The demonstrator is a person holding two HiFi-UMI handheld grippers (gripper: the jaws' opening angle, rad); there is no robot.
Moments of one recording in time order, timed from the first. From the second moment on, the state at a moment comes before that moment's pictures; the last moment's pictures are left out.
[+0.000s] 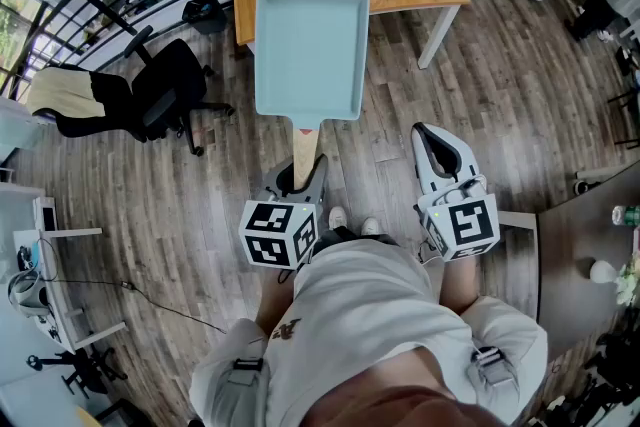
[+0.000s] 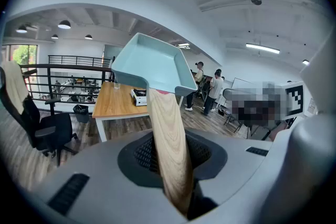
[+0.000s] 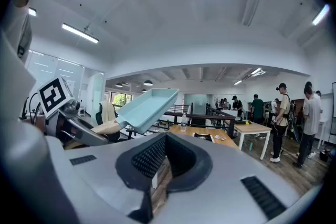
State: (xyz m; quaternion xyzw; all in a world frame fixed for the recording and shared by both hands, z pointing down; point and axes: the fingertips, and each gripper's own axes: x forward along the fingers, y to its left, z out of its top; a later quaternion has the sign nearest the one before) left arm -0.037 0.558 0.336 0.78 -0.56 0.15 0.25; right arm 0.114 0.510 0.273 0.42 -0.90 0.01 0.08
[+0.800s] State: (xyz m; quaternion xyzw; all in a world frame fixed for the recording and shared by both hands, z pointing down) left arm 0.002 0.570 0.332 0.77 -0.57 0.15 0.26; right arm 0.148 0.519 0.280 0.40 -0.91 0.02 0.08
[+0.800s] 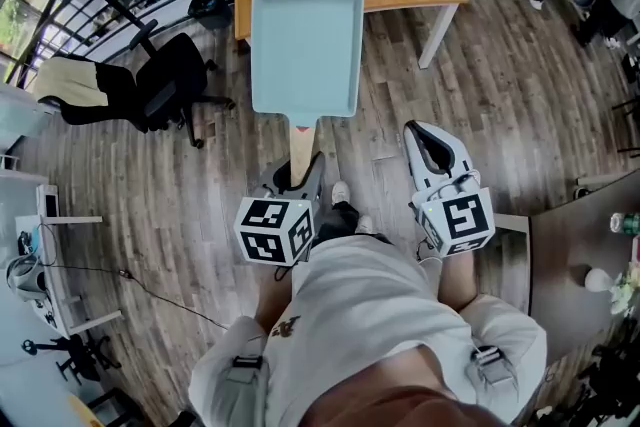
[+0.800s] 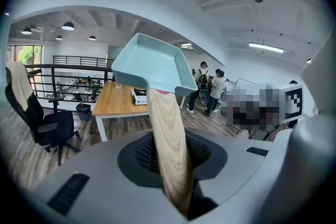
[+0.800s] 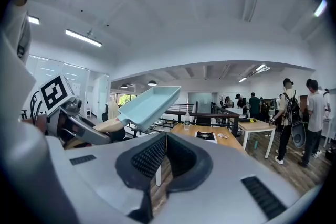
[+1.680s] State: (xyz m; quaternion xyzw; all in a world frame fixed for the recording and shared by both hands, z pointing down) left arm -0.050 0.452 0.345 0.80 -0.52 0.16 0.26; right arm 0.094 0.412 0.284 0.45 -0.88 0.03 0.11
